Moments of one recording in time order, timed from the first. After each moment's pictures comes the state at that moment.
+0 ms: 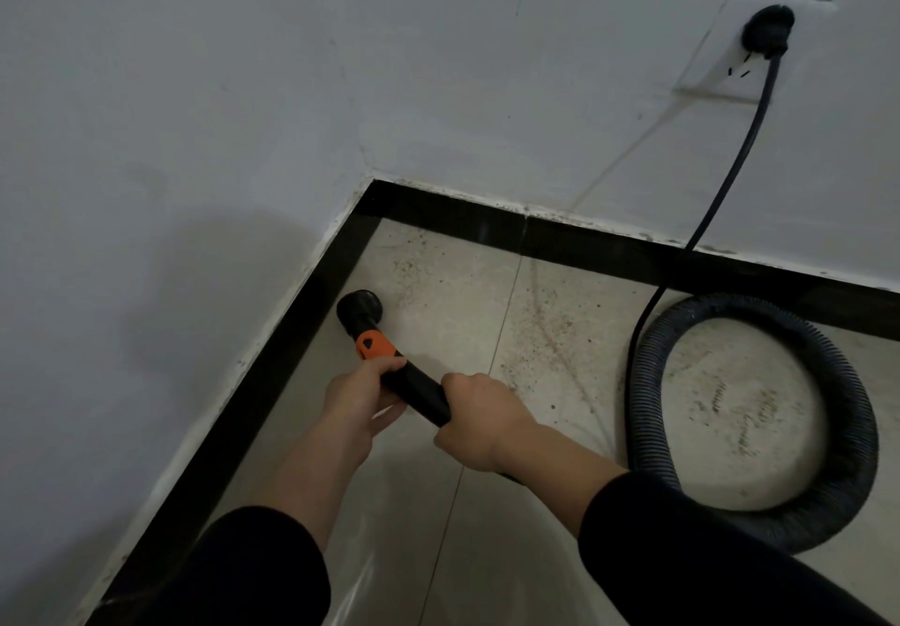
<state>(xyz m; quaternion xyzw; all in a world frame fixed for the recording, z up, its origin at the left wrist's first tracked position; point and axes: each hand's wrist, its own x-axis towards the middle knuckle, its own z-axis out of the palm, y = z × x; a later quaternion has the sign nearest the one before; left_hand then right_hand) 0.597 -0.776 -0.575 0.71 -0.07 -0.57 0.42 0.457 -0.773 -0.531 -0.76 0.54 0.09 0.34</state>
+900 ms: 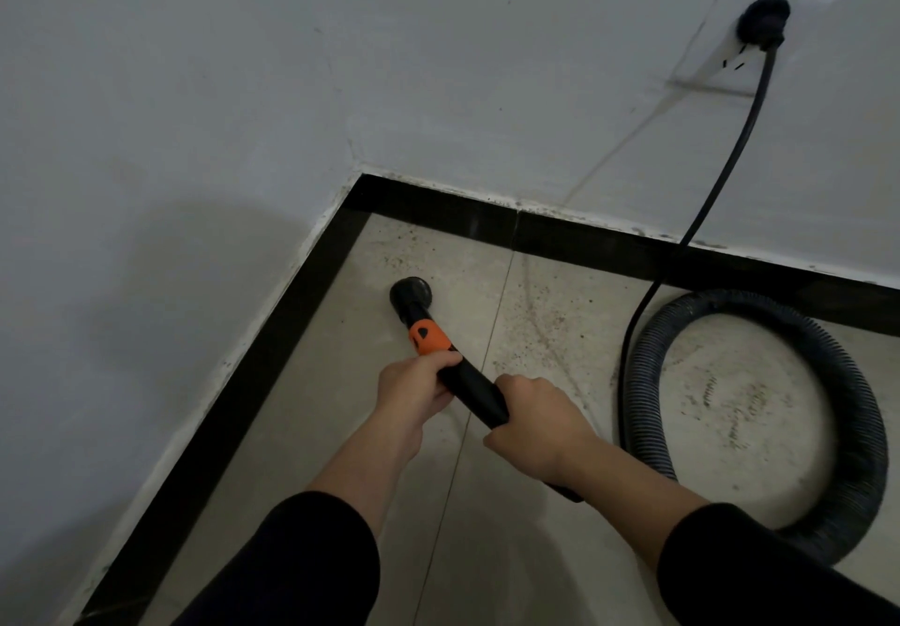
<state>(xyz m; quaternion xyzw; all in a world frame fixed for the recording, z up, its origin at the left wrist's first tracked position) 0.543 -0.786 -0.575 0.67 -0.10 -0.60 0.42 0.407 -0.770 -0.545 -0.72 0.61 0.05 0.33</state>
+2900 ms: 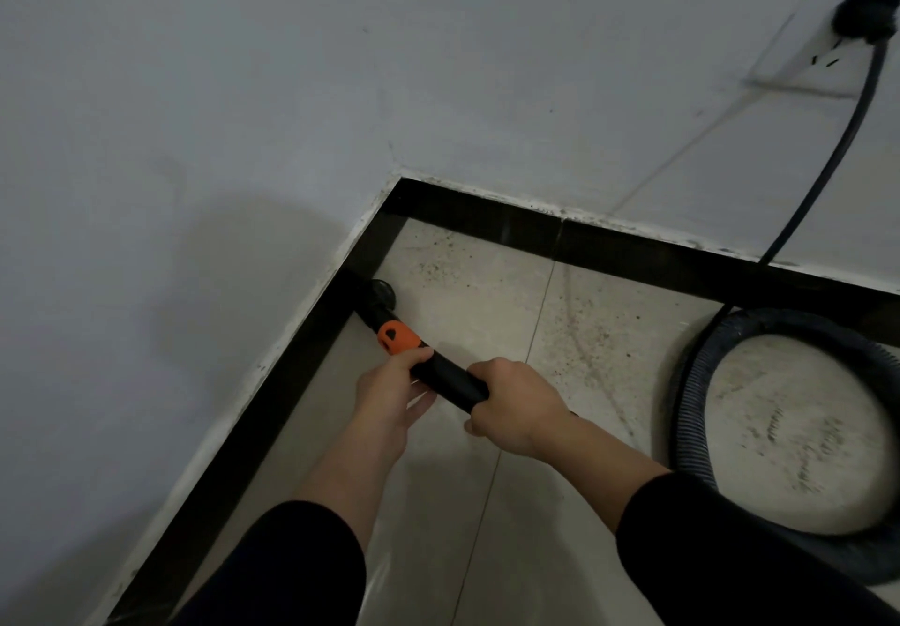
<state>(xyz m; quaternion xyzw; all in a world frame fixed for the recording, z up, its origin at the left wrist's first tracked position) 0.597 -0.797 -0.588 0.66 -0.04 -0.58 0.48 0.459 -0.811 -0.571 -0.74 0.56 0.02 0.37</state>
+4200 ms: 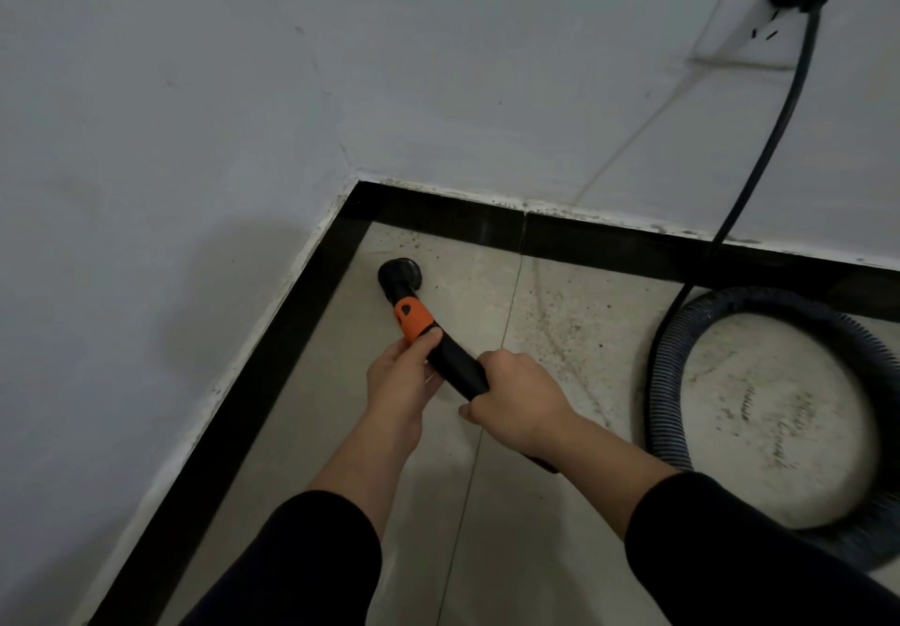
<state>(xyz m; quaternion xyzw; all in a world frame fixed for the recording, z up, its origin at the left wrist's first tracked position) 0.551 -0.821 -0.595 0.62 -0.10 -0.58 0.51 0.429 -0.820 -0.576 -0.71 0.61 -0.02 0.35</state>
